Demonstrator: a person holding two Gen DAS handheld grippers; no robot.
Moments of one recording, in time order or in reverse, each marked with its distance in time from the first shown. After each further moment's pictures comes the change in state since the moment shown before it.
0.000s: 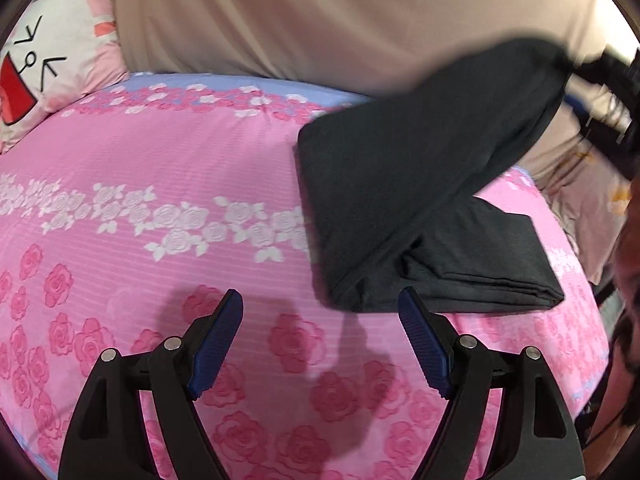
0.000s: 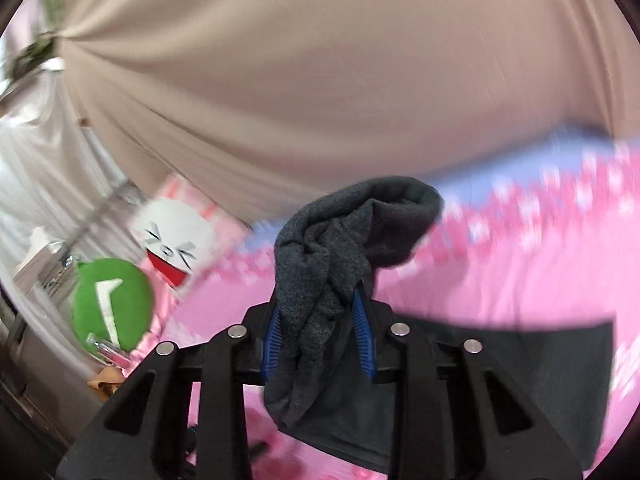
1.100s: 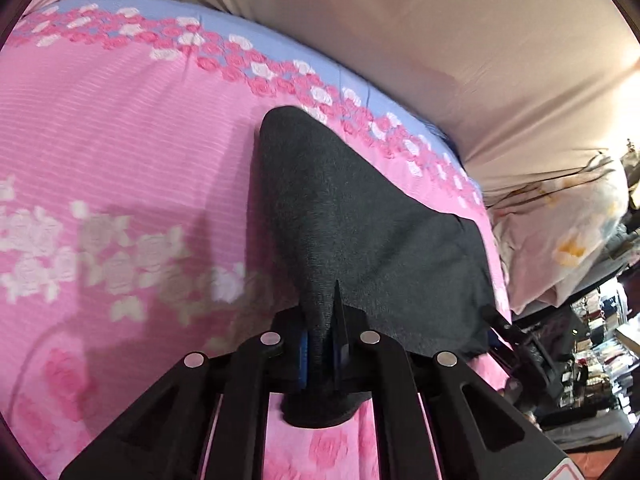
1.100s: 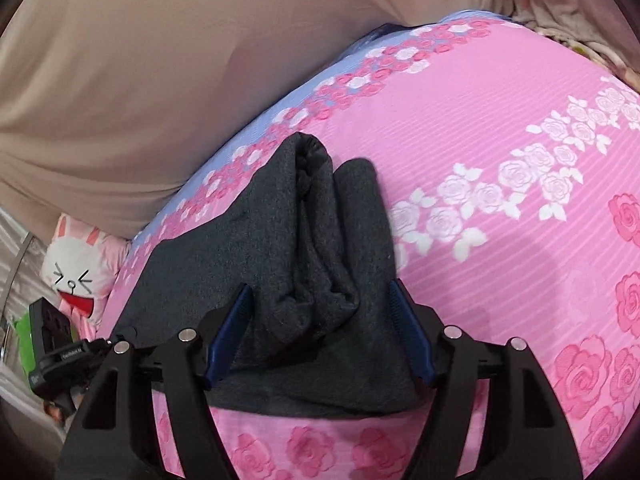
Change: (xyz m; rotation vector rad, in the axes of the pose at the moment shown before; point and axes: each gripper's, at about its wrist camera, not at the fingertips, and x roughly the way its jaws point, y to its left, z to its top) left arm 0.071 -0.008 0.062 -0.200 0.211 -0.301; right arm -0.034 -0.184 -0.132 0.344 0.141 -0.309
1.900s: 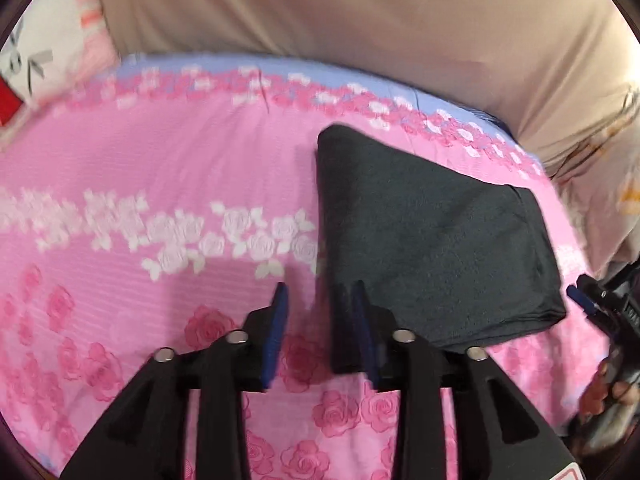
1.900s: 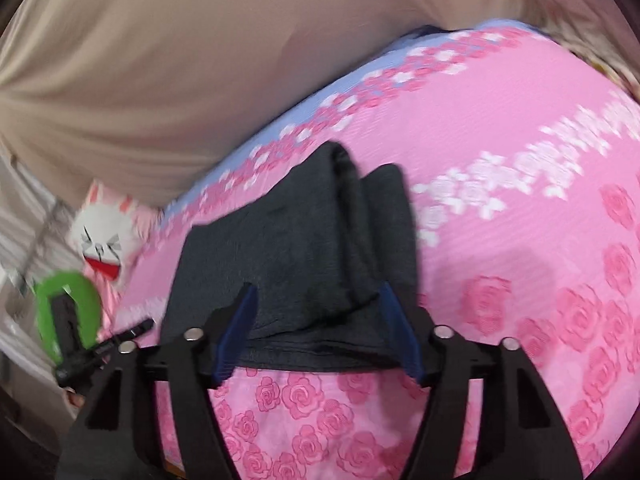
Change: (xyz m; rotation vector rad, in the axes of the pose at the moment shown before) left arm -0.047 -0.006 -0.045 0.199 -0.114 0.376; right arm -0.022 0.040 -0.017 -0.114 0.062 0.043
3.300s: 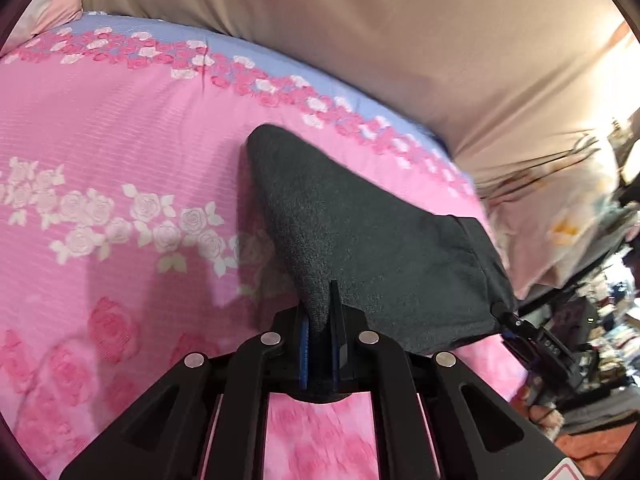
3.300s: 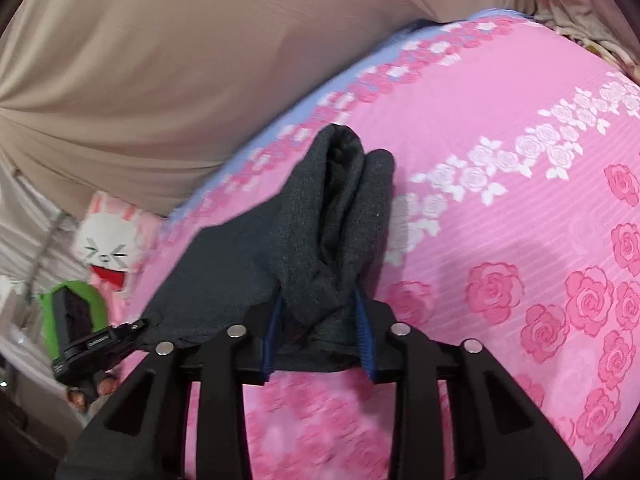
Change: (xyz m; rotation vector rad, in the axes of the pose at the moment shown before) left arm 0.001 0.001 0.012 -0.154 0.067 -0.364; right arm -0.024 -0.016 -0.011 0.085 -0.031 0.115
